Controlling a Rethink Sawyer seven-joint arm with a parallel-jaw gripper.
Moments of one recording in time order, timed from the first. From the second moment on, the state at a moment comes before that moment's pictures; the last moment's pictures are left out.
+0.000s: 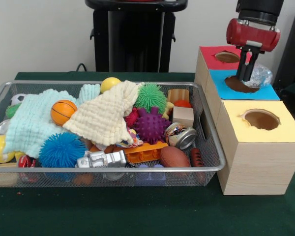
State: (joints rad) arm 0.42 -0.64 -0.36 1.86 0.28 0.06 1.68
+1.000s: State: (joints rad) arm 0.44 -0.66 -0.41 1.81 0.24 0.09 1.68
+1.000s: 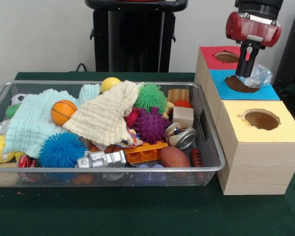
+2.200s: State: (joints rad) arm 0.48 -0.73 -0.40 1.81 0.28 0.17 1.68
